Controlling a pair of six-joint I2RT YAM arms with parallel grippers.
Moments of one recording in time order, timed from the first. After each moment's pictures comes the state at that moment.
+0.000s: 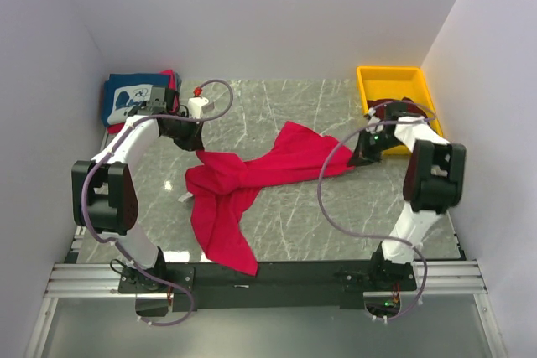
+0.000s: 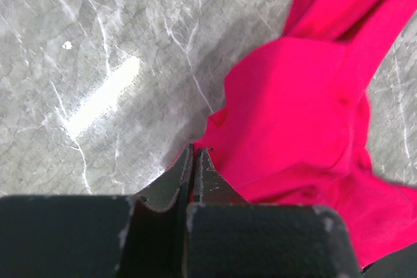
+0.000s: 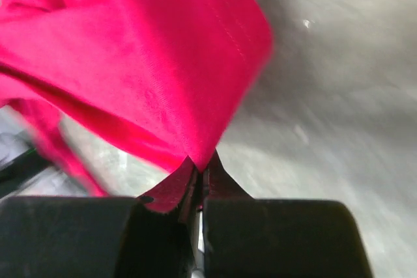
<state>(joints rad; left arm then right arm) -0.08 1.67 1.30 -0.70 0.52 0.47 -0.14 1.90 1.28 -0.80 -0.60 0.02</state>
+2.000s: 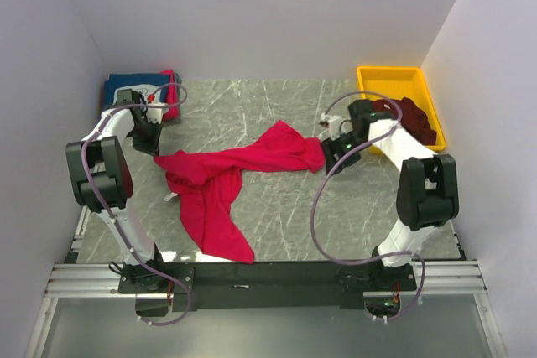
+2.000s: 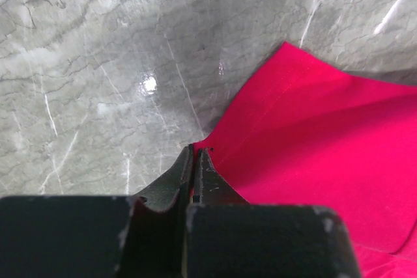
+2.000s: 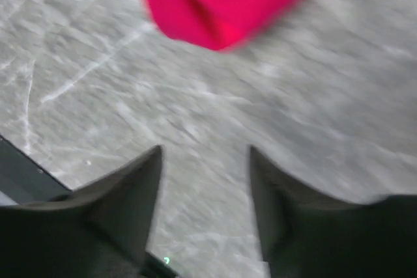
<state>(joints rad) 0.19 1.90 1.42 -0.77 0.19 0.35 0.10 1.72 1.27 -0.91 -0.44 -0.45</state>
